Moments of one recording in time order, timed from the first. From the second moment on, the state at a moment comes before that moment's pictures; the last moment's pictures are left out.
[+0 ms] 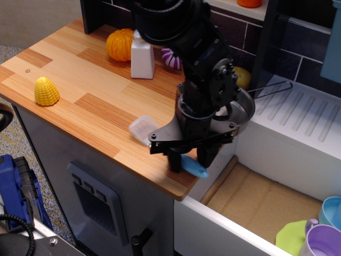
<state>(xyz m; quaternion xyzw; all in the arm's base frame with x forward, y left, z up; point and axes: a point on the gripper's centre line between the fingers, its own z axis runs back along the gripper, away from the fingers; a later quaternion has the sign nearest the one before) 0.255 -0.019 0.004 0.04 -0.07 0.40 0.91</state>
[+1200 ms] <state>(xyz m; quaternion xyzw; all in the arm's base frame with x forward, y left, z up) 0.247 -0.018 0.060 0.15 -0.07 0.39 0.90</state>
